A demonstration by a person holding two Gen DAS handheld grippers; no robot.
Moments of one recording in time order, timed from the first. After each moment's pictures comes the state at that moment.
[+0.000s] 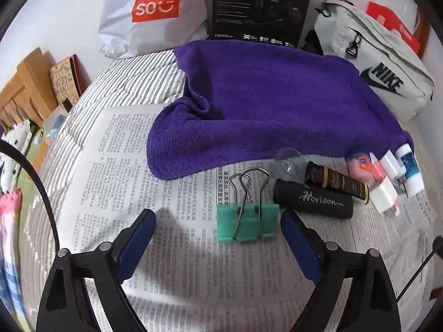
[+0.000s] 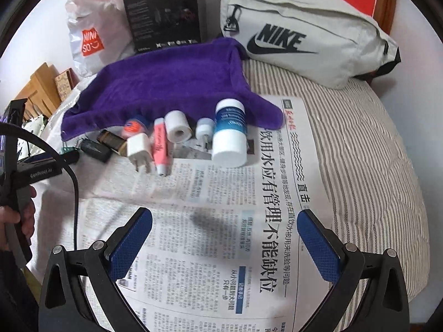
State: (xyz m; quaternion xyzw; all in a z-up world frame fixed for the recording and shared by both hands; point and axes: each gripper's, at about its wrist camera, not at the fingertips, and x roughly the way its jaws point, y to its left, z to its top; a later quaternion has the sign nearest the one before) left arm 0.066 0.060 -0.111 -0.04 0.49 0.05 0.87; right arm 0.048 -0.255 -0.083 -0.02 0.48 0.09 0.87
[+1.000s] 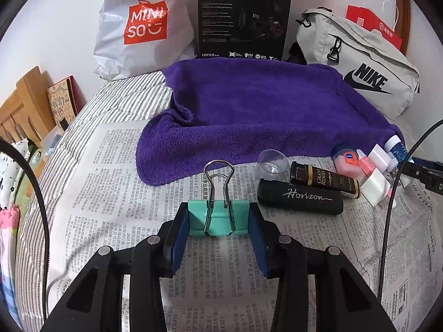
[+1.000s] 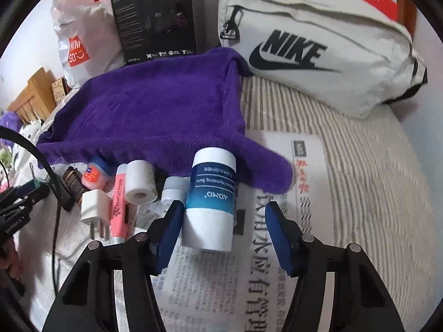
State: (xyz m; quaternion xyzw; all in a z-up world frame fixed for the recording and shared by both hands) left arm 0.053 0.048 -0.115 -0.01 0.43 0.03 0.90; right arm 0.134 -0.253 -0.105 -0.04 0.44 0.12 0.89
